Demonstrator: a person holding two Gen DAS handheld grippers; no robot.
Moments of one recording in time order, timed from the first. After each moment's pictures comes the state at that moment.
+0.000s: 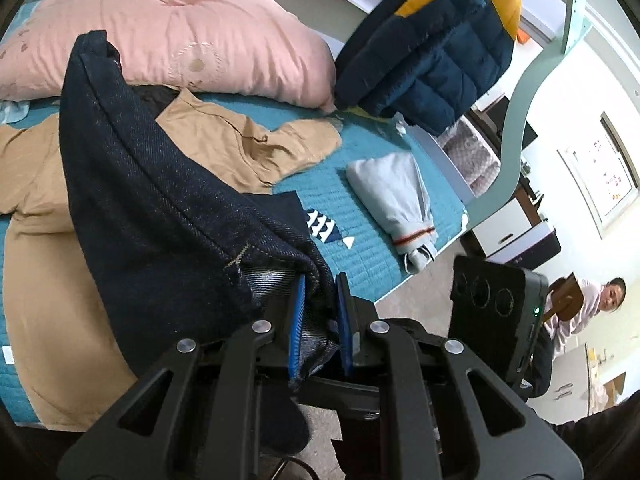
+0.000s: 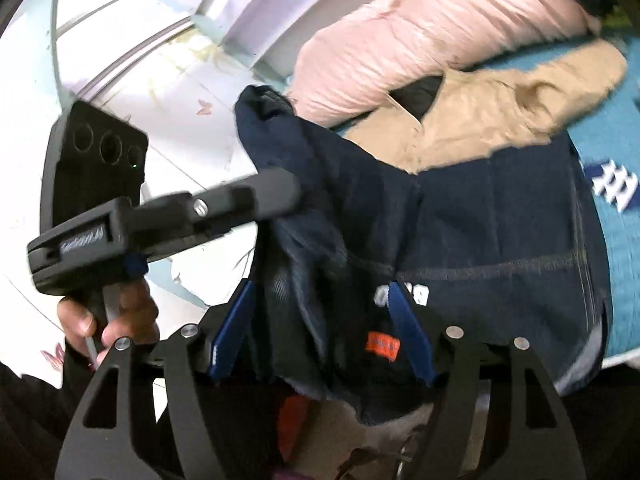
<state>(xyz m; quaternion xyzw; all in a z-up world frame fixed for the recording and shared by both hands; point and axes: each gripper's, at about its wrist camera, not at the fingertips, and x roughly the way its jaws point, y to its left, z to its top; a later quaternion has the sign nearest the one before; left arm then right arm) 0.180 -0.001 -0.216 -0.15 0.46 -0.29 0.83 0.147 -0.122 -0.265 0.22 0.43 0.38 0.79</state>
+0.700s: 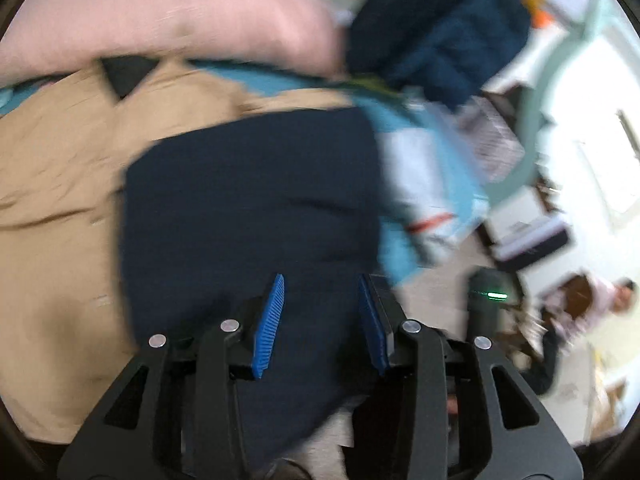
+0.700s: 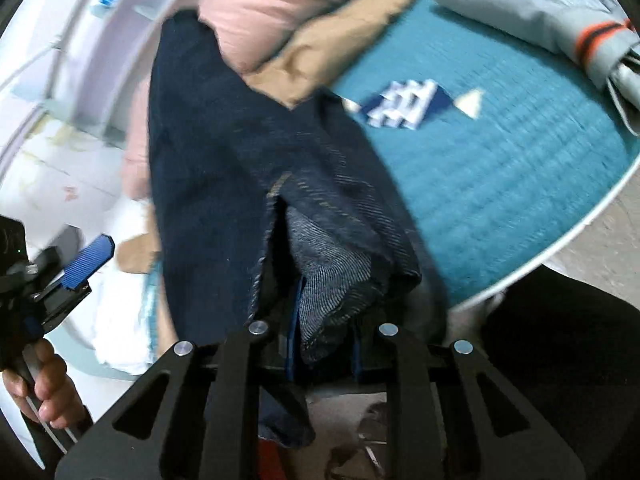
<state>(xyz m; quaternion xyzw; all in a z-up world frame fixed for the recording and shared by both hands) 0.218 -0.043 -0.273 -0.13 0.51 -0.24 0.81 0.152 -0.242 -0.353 0.30 0.53 0.12 0.79</state>
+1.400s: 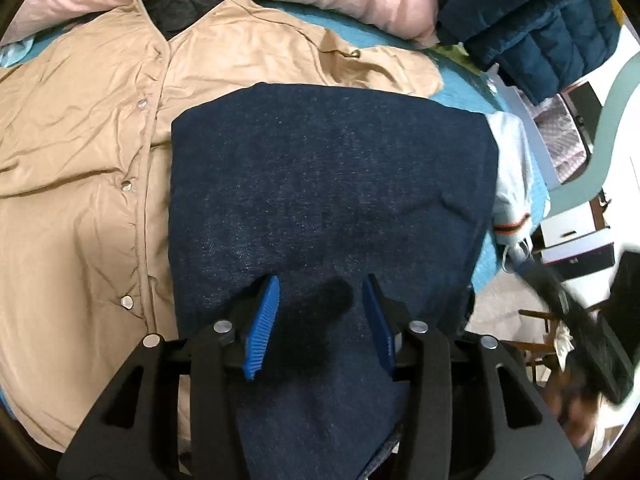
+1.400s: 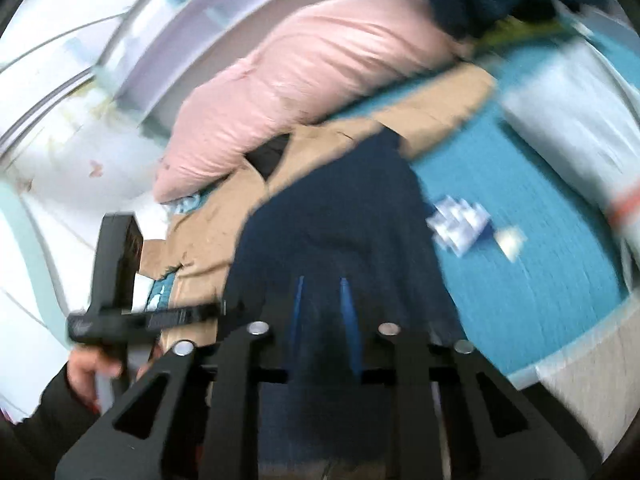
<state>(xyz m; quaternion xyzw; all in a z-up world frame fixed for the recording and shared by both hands) 0.271 -0.030 -0.341 -0.12 0.59 -0.19 0.78 0.192 -0.223 -0.284 0.22 0.43 0.20 0.86</state>
